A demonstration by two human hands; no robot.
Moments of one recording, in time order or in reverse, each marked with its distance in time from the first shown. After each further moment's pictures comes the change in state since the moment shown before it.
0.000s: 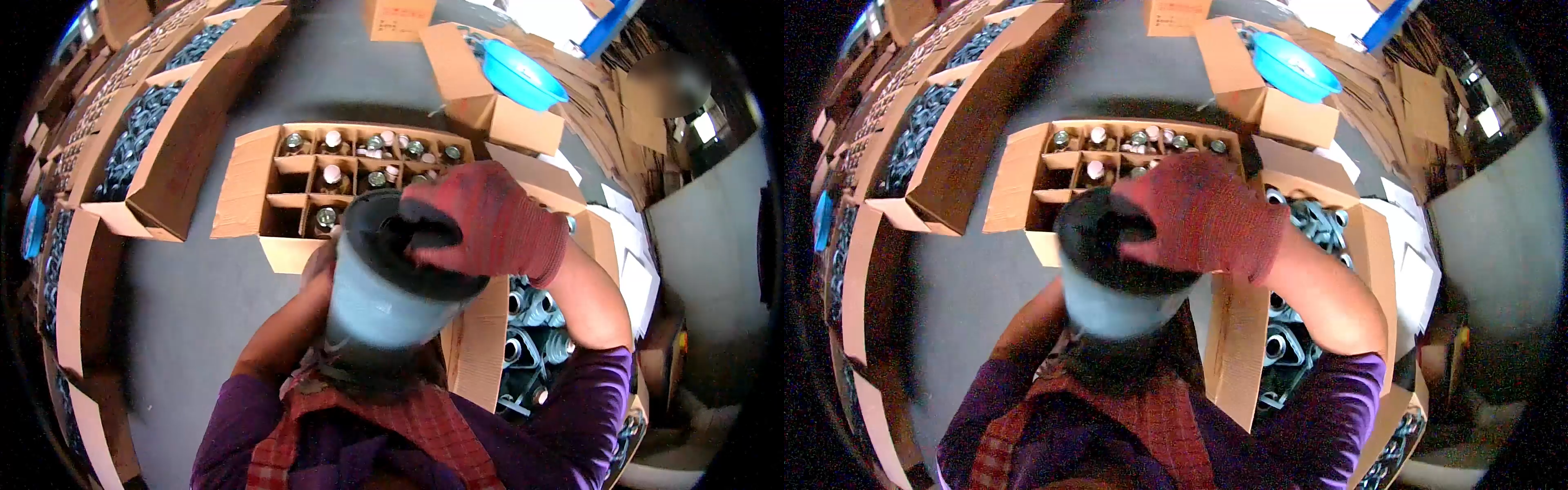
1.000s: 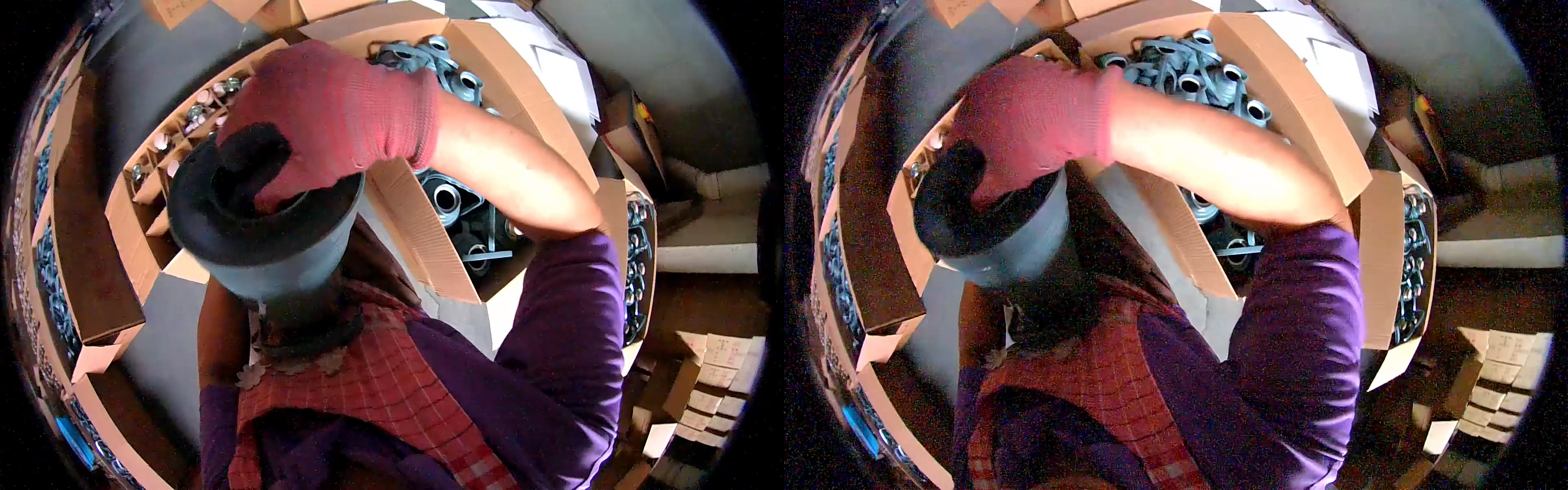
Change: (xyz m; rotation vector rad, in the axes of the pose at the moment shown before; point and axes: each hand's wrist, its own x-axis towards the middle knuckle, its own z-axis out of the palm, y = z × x) left_hand 0.005 -0.011 0.022 0.015 0.012 0.011; right_hand -0.105 0.020 0.050 0.019 0.377 0.147
